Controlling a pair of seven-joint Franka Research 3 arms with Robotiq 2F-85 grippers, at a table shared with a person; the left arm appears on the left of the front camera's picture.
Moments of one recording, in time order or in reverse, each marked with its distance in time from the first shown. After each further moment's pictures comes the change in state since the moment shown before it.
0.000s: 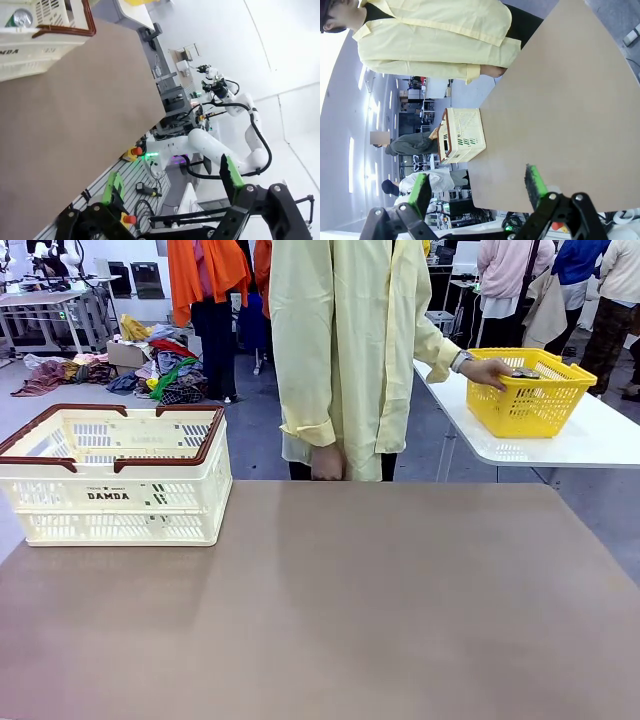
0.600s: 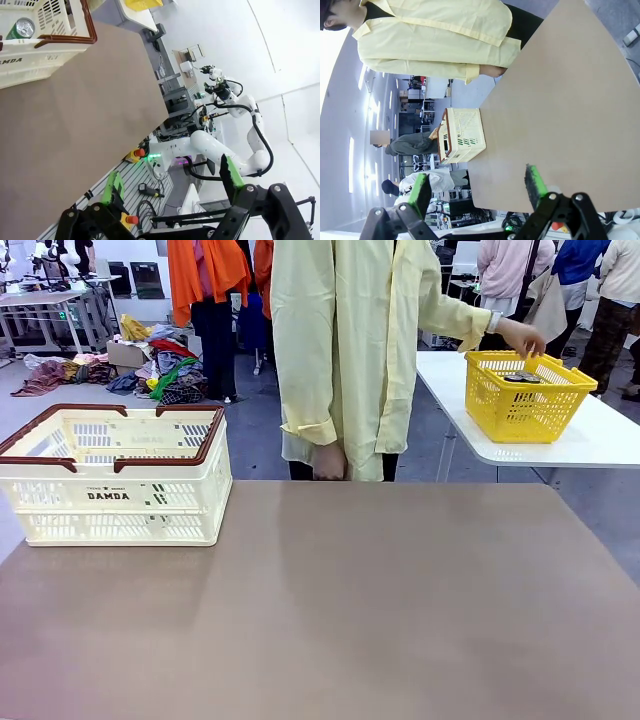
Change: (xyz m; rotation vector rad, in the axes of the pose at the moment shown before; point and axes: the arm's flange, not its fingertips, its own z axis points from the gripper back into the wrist) left arm 0.009 -0.006 0.006 0.015 -0.003 -0.005; right arm 0.000 0.000 0.000 0.000 0.000 0.000
